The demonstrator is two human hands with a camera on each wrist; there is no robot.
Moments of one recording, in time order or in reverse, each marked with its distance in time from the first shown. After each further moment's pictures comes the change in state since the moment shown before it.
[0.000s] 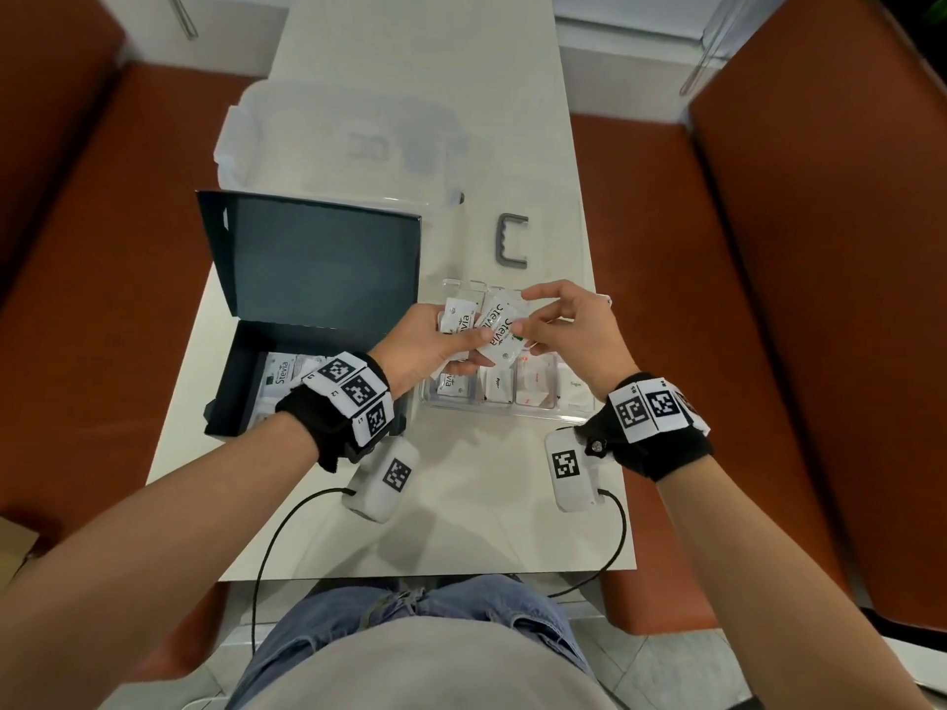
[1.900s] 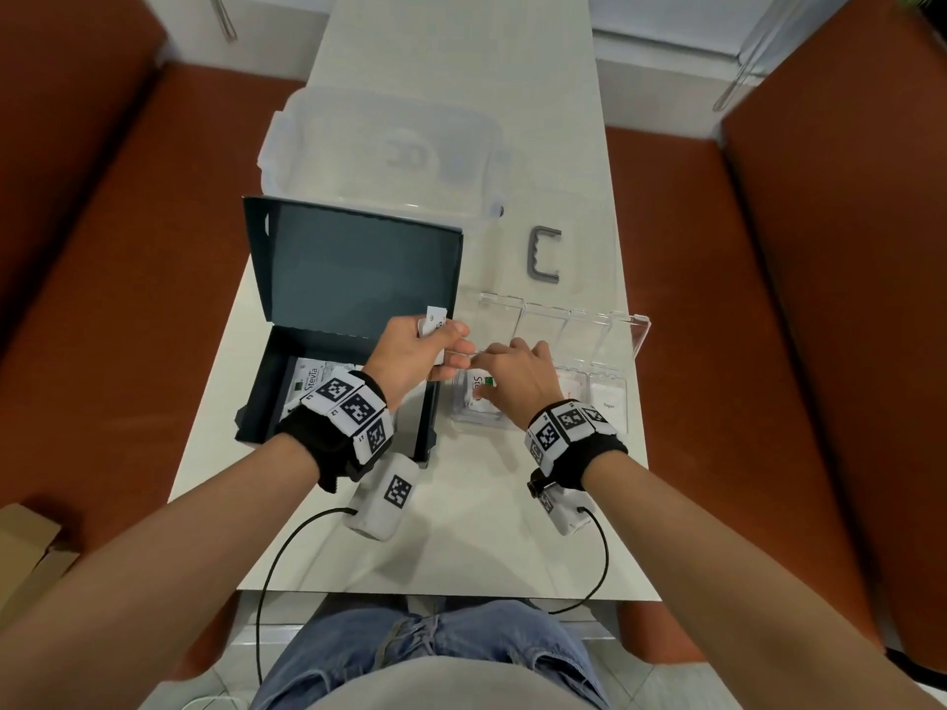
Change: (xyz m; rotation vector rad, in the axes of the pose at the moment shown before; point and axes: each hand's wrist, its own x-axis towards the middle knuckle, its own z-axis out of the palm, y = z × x) left_hand 0.004 -0.016 -0.044 0.009 0.311 -0.009; right_hand 0.035 0.052 0.094 -1.251 -0.242 -0.356
